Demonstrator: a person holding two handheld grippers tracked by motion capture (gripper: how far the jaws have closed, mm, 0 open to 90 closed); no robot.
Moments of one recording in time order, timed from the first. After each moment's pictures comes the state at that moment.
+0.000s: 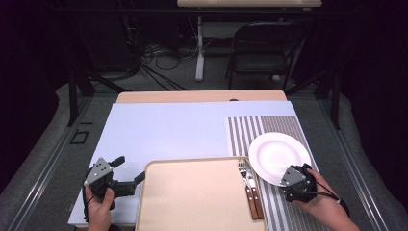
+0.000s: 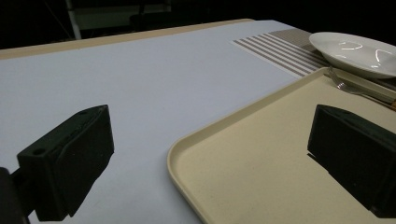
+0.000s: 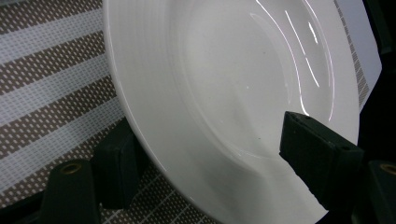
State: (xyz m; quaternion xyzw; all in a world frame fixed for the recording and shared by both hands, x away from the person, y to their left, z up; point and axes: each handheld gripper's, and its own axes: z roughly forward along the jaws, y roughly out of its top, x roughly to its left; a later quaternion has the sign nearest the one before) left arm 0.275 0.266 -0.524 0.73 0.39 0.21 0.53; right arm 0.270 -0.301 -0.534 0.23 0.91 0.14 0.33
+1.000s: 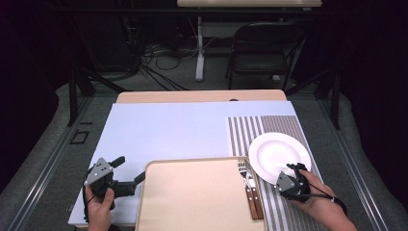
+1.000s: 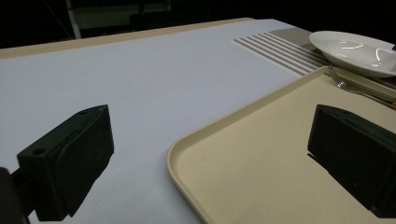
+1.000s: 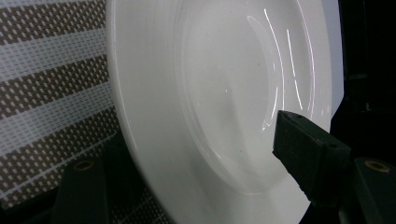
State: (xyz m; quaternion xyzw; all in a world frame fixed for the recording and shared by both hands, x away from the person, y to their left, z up) left arm 0.275 0.266 -0.524 0.73 0.39 0.21 0.53; right arm 0.272 -0.291 -0.545 0.15 0.91 0.08 0.38
